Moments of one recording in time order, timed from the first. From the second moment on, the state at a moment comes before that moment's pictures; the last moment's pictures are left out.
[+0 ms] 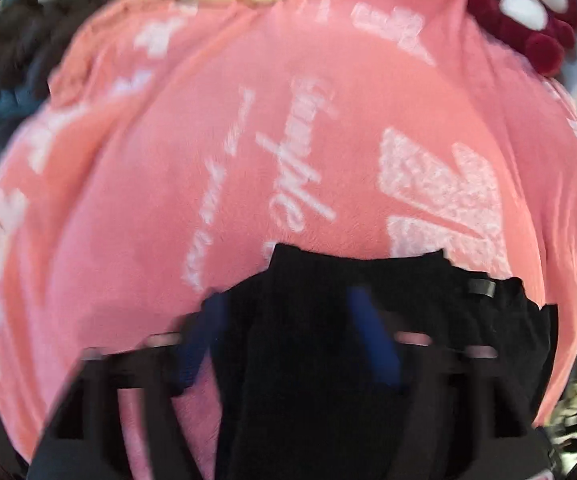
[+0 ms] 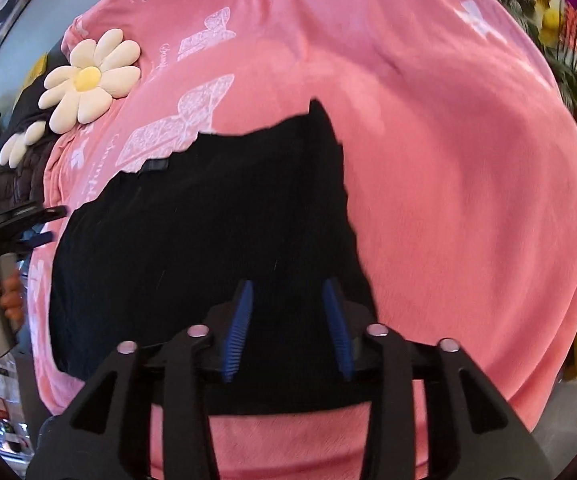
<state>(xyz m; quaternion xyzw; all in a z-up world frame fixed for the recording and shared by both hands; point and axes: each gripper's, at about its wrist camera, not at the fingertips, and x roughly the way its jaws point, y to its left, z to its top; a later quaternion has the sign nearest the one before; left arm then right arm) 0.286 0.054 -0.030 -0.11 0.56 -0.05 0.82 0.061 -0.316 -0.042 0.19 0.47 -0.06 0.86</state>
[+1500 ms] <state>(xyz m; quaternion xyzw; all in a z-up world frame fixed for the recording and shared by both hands) 0.100 0.117 0.000 -0.34 0.54 -0.12 0.76 0.001 -0.306 -0.078 0.21 0.50 -0.10 0.83</state>
